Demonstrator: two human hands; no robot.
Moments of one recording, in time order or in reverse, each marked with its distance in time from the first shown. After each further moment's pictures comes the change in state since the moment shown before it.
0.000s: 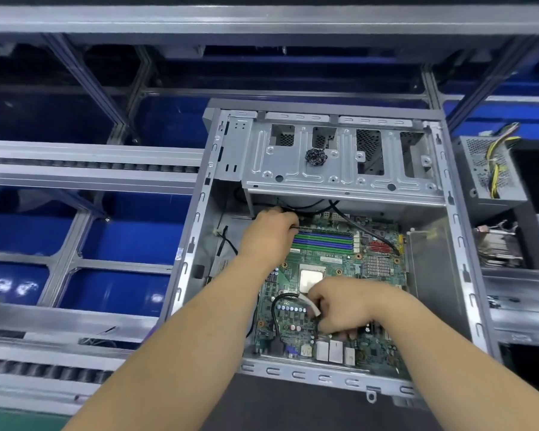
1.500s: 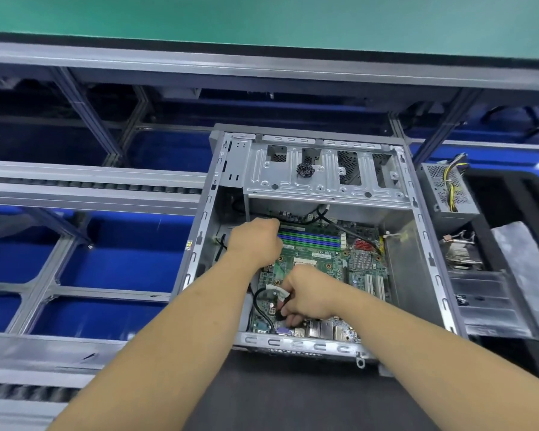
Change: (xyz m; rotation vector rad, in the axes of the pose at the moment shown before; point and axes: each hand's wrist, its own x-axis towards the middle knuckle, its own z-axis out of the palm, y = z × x) left_hand -0.010 -0.004 -0.016 0.263 0.001 -0.009; right_hand 0.022 -0.028 0.024 0.226 0.278 -0.093
